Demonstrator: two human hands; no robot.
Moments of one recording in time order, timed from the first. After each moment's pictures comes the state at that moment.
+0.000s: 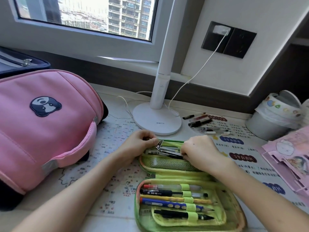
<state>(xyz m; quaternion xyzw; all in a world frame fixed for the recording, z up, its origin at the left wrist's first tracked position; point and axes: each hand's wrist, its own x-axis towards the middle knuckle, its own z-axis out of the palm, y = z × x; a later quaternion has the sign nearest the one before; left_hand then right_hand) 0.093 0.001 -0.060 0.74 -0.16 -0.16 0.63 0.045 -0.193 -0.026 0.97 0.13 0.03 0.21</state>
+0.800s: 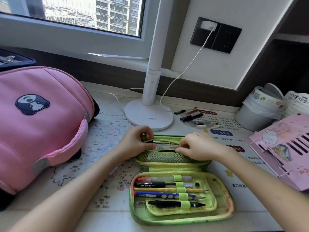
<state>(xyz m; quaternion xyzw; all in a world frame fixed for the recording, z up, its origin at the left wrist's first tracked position) 0.092 -0.005 -0.064 0.83 -0.27 -0.02 0.49 0.030 -0.207 -0.008 0.99 0.08 -0.09 0.05</state>
